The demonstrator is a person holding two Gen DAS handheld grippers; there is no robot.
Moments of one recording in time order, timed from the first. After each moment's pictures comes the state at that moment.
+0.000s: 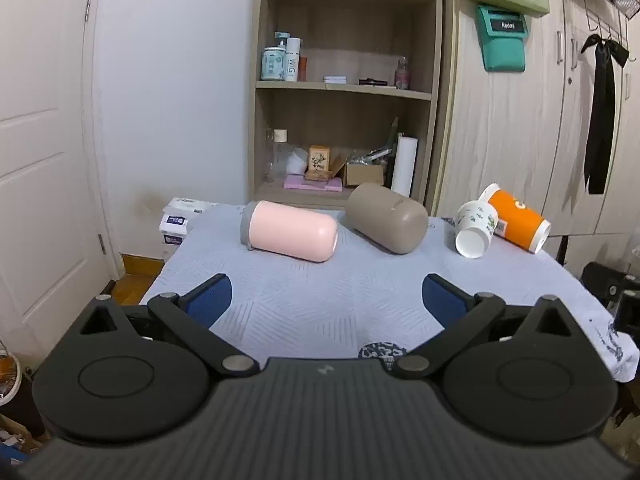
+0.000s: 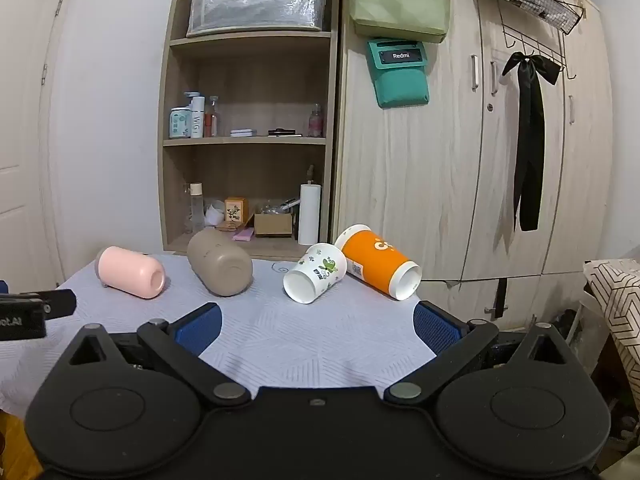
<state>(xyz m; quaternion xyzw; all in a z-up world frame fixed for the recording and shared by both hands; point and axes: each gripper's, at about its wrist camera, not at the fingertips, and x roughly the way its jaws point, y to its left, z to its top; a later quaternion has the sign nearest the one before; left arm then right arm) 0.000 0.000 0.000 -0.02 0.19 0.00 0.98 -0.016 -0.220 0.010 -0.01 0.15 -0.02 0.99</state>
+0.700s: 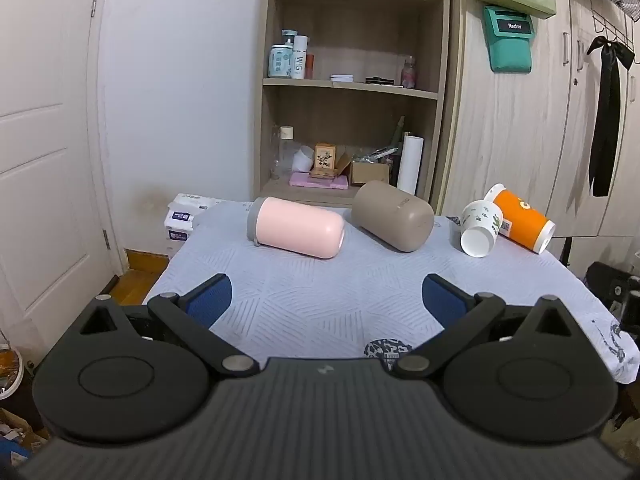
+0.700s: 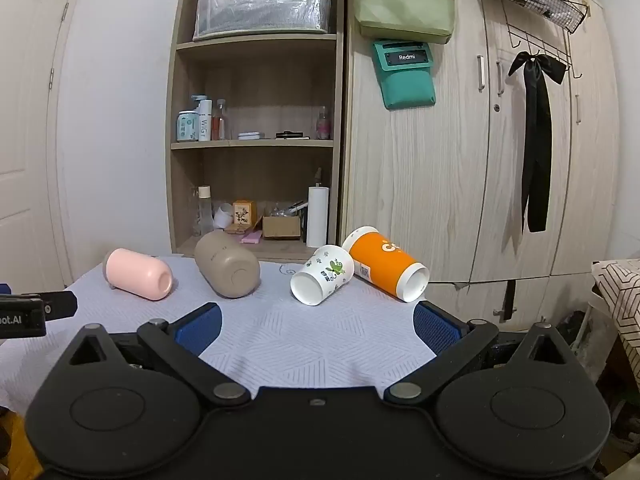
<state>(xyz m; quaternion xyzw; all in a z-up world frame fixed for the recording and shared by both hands) -0.001 0.002 -0.001 -0.03 0.19 0.01 0.98 -0.015 -0.222 0.009 0.00 0.15 0.00 0.99</state>
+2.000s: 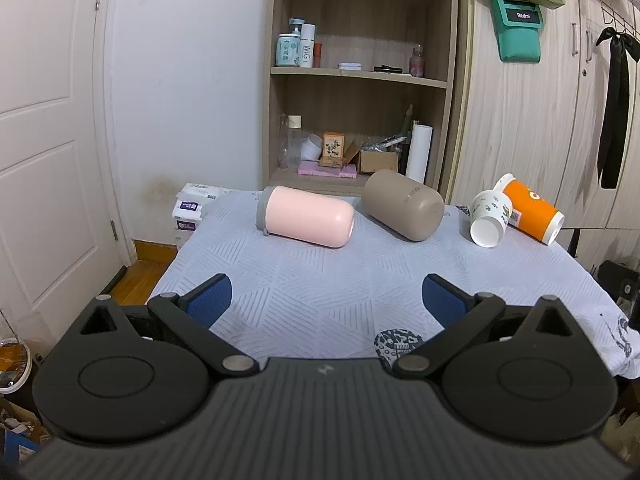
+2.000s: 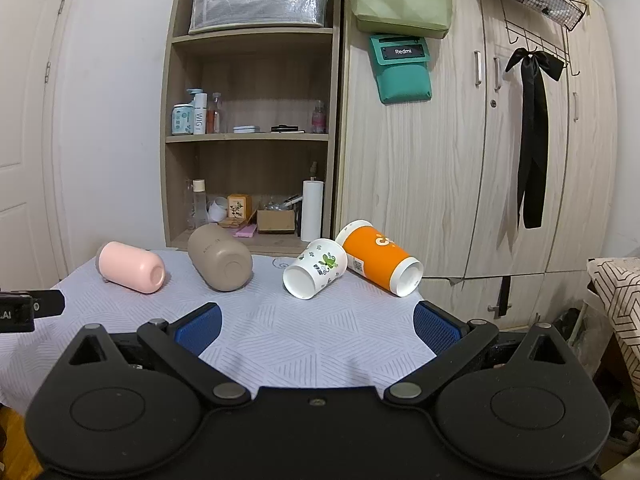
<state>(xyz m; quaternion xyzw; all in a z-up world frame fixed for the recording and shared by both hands) 0.000 0.008 -0.002 -0.03 0.21 0.02 0.98 -0.014 -0.228 0.009 0.00 0.16 -0.01 0.99</state>
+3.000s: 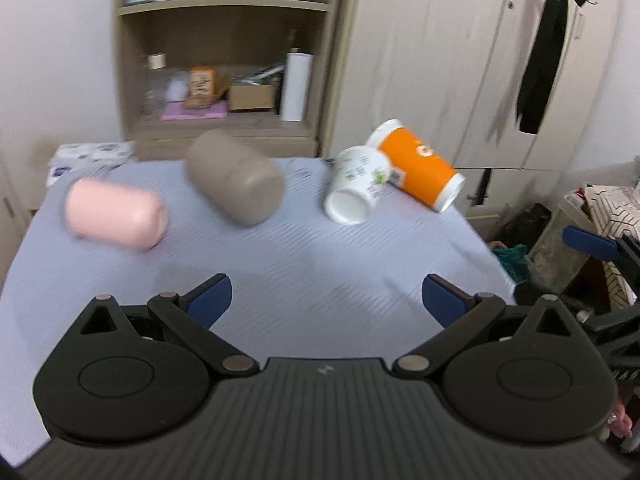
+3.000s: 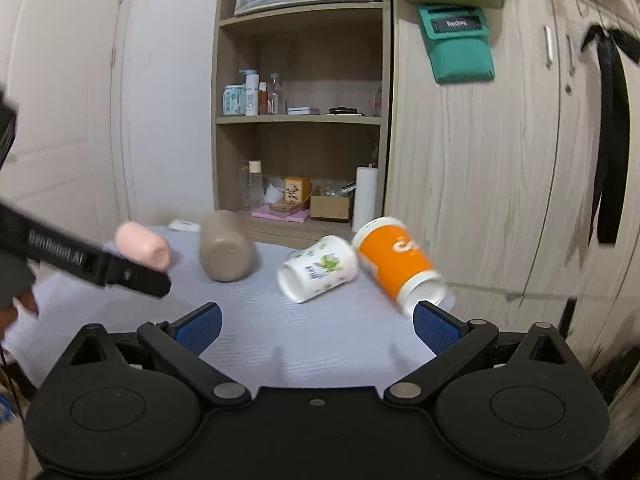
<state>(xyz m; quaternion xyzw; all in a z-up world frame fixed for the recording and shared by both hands) 0.117 -0.112 0.023 -0.03 0.34 -0.14 0.93 0.062 -0.335 0.010 -0.04 0.18 0.15 0.97</state>
